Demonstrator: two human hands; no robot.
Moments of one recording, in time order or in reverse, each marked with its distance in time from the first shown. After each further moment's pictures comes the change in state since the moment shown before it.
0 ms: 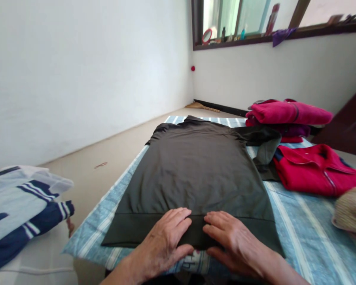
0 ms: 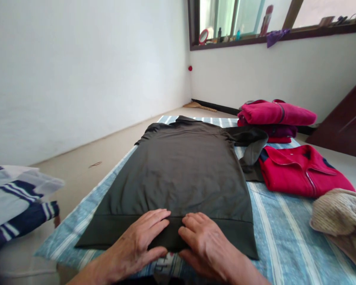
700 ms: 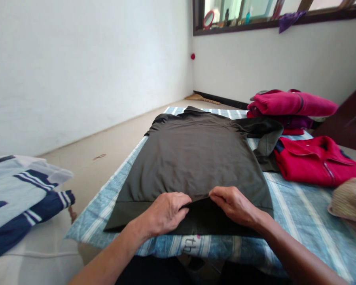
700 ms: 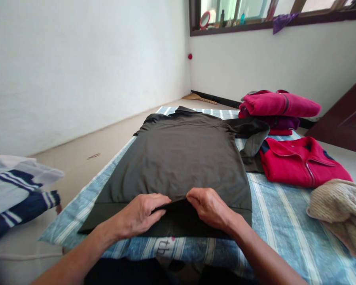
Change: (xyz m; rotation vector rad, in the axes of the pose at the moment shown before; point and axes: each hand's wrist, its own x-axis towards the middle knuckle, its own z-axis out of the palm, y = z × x) left_hand 0.030 -0.014 -0.023 -0.205 -0.175 -0.100; right_hand 0.024 0.030 -0.011 0.254 0.072 0.240
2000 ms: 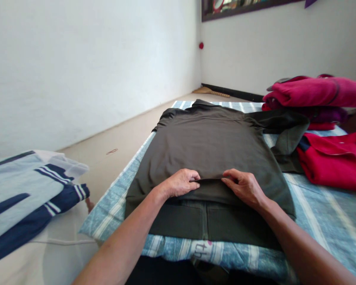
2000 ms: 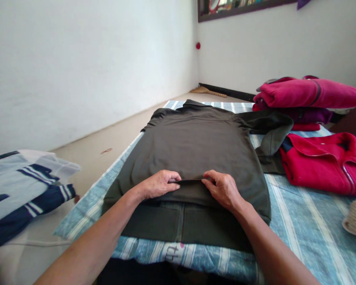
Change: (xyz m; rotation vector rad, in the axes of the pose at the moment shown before) left_hand 0.062 -0.050 -0.007 -0.399 -0.086 -0.215; right_hand 0.032 0.054 0.008 -0.046 0.293 0.131
